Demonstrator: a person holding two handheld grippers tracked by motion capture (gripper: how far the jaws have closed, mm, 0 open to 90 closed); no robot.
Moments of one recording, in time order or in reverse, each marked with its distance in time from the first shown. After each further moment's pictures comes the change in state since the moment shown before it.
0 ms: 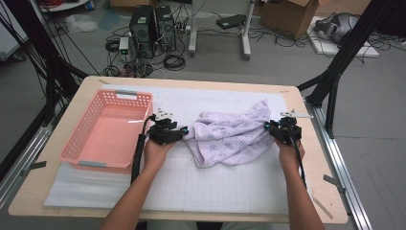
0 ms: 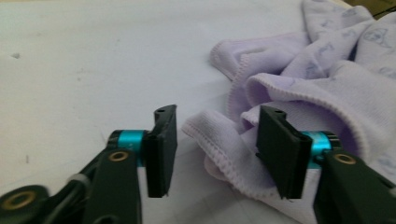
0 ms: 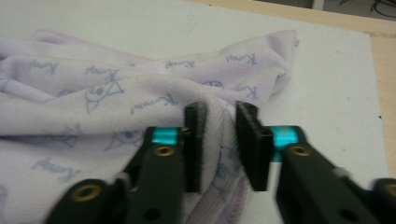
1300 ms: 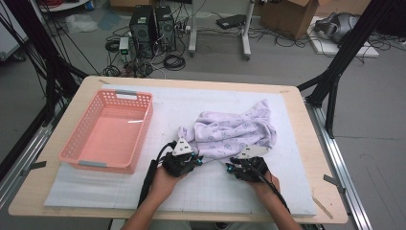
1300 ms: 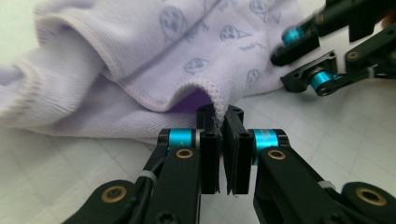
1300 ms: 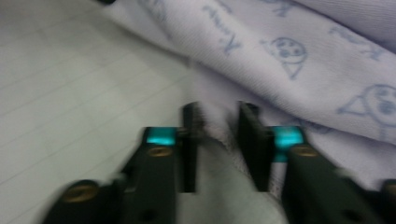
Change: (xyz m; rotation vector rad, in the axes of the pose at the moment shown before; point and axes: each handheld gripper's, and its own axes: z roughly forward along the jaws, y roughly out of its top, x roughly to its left) left arm -0.074 -0.038 -0.032 0.063 -0.246 0.224; right arm 0.133 -0.059 -0.024 0.128 0.378 -0.383
